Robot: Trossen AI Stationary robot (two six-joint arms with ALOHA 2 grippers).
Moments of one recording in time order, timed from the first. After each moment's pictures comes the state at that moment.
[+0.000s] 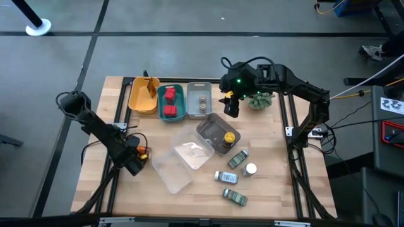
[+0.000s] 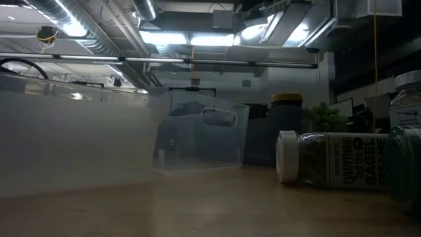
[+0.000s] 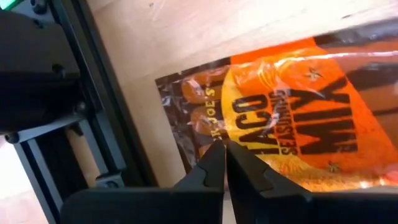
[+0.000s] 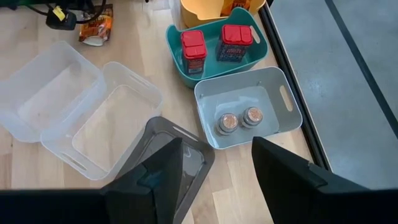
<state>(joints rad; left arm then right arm) -0.78 1.33 0.57 -1.04 -0.10 -1.98 -0.15 1.73 2.16 -1.31 0.09 0.00</state>
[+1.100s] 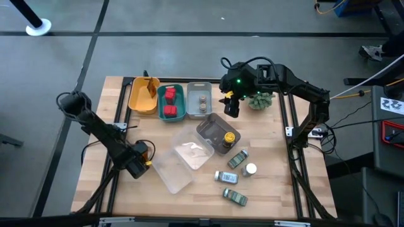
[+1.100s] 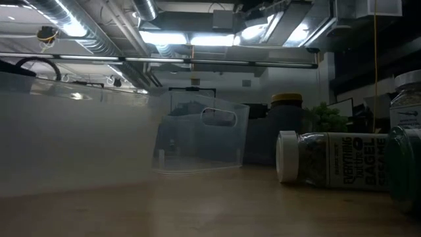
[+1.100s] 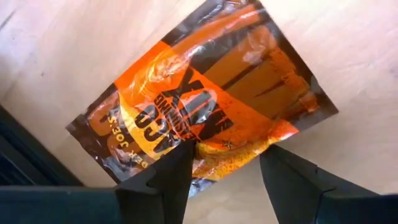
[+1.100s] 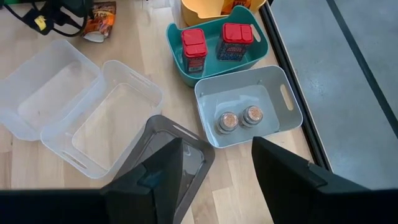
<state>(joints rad) -0.78 1.35 0.58 -0.88 -0.17 -1.55 -0.15 1.73 2.16 -1.31 0.09 0.00</state>
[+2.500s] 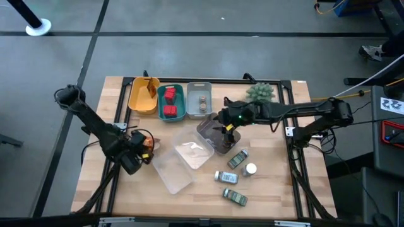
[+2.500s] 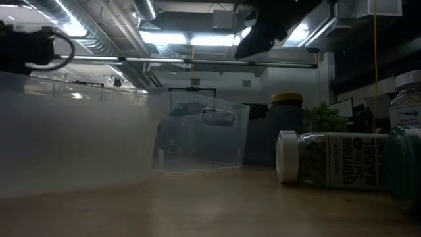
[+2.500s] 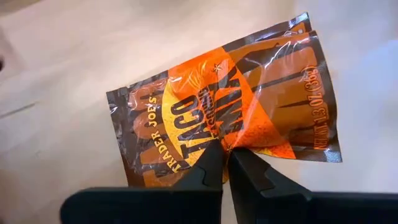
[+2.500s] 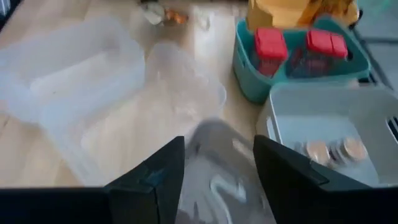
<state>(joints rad) -0.78 1.13 0.57 -0.91 -0.57 -1.77 -0.02 1.44 1.12 -0.32 0.03 -0.09</state>
